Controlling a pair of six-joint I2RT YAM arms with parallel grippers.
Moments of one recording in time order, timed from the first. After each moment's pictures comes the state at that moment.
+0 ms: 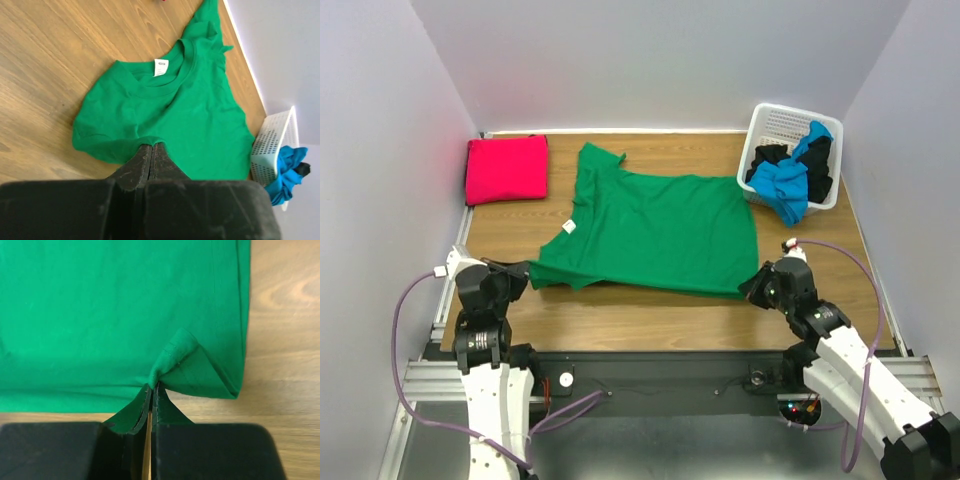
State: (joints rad) left arm 0.20 0.35 0.49 -0.60 0.08 -0.90; right arm 0.37 0.62 0.33 -0.38 0.06 0.73
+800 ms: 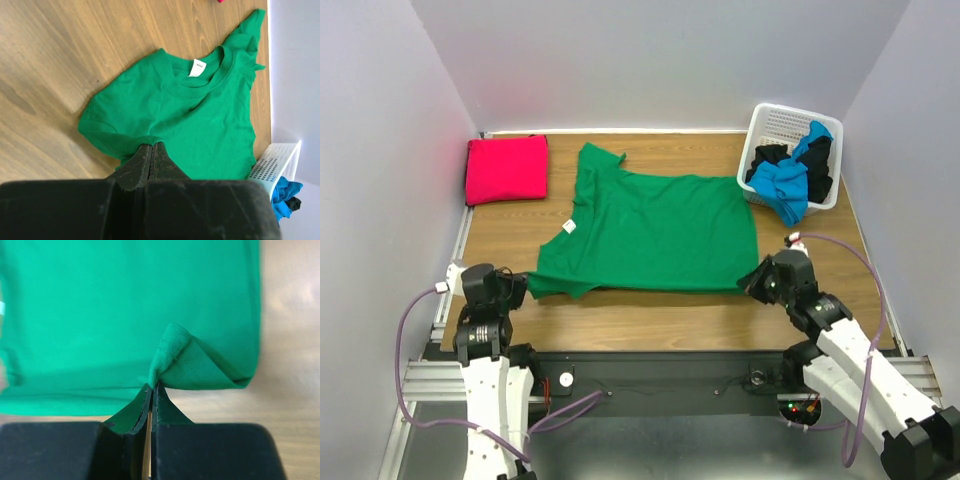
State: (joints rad) left arm 0.19 0.39 0.48 -0.71 -0.02 -1.08; right arm 0.37 0.66 0.36 -0.41 0.05 0.83
